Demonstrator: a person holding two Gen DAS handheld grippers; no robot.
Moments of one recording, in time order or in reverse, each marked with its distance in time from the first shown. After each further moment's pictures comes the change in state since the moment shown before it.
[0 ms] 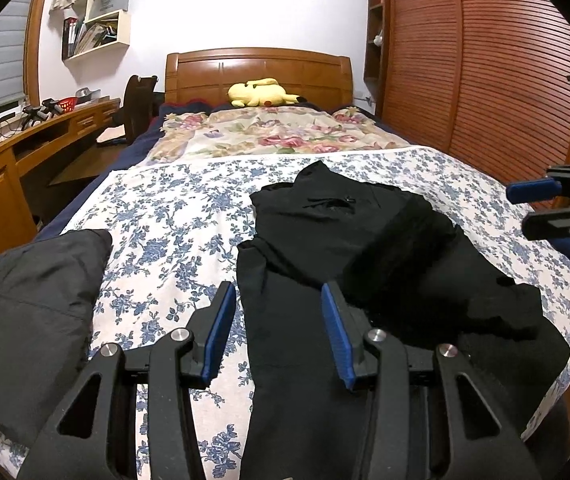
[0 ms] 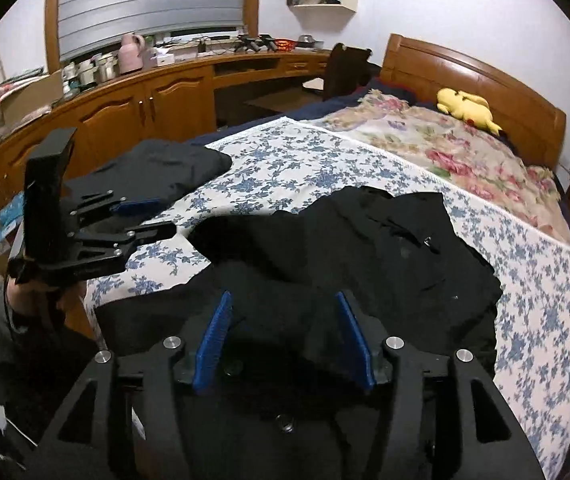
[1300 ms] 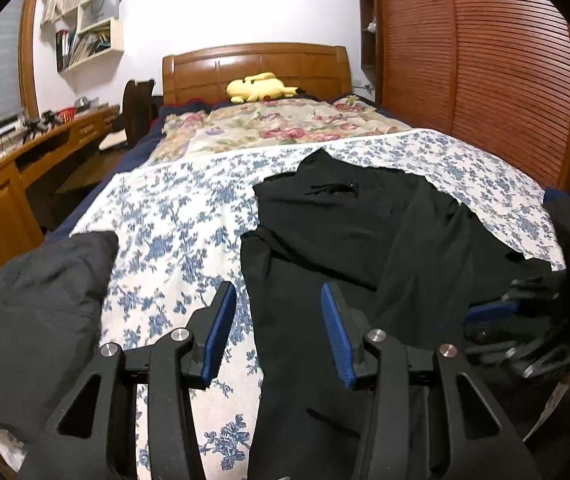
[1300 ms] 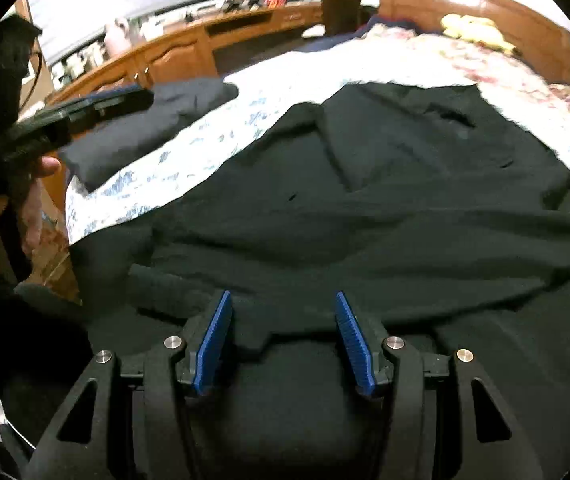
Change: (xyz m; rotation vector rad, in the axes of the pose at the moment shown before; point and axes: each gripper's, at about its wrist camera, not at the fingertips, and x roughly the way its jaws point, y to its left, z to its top) left arm 0.000 -0.012 -0.009 0.063 0.010 0.034; right arm 0.112 0.014 -0.075 0.193 0.085 0.089
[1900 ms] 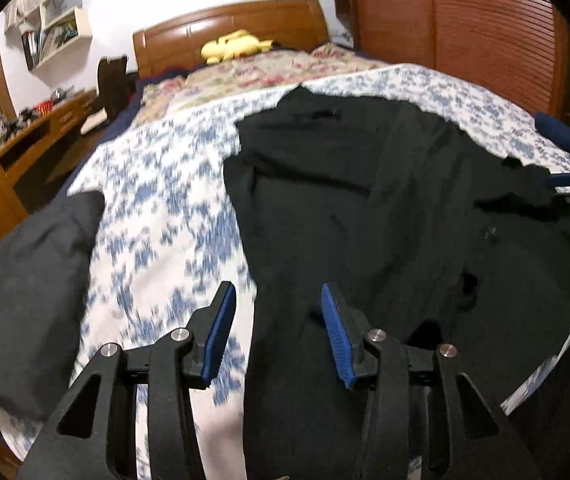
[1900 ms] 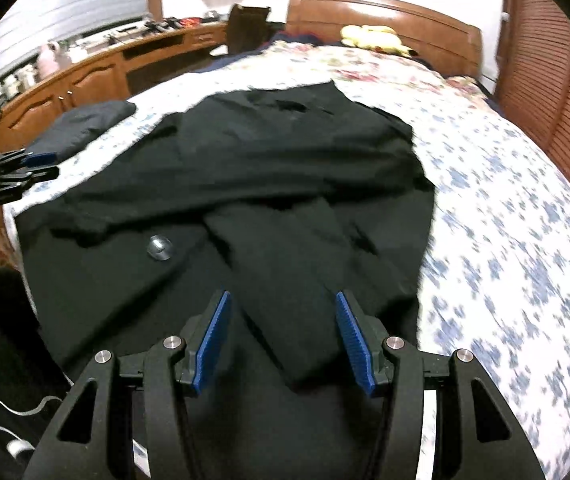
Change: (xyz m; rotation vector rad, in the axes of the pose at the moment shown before) left arm 0.014 -0.006 -0.064 0.115 0.185 -0.004; right arm -0.107 -0.041 -0.085 0.086 -0.022 -0.317
